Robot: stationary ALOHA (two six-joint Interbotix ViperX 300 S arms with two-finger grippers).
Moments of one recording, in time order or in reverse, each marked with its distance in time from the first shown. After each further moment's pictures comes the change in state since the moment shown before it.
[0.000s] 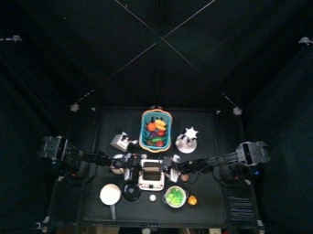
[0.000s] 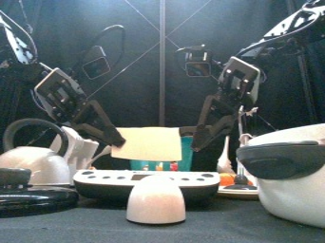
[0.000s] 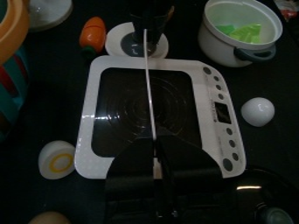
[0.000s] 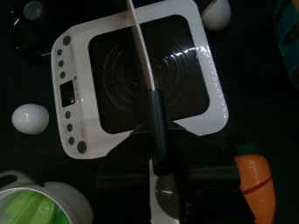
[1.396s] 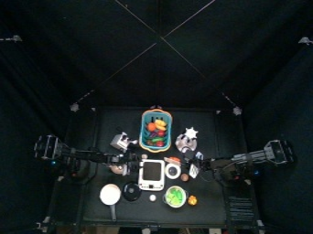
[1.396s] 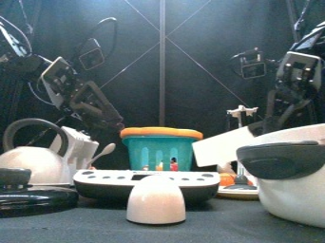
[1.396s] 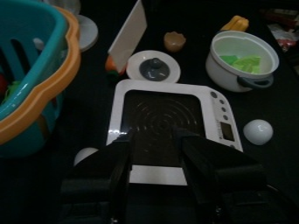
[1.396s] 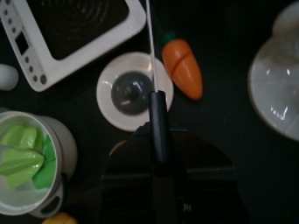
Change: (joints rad) left arm 0.121 -0.132 0.038 0.008 -0.006 -0.002; right arm 0.063 -0.476 0.334 0.322 0.296 0.012
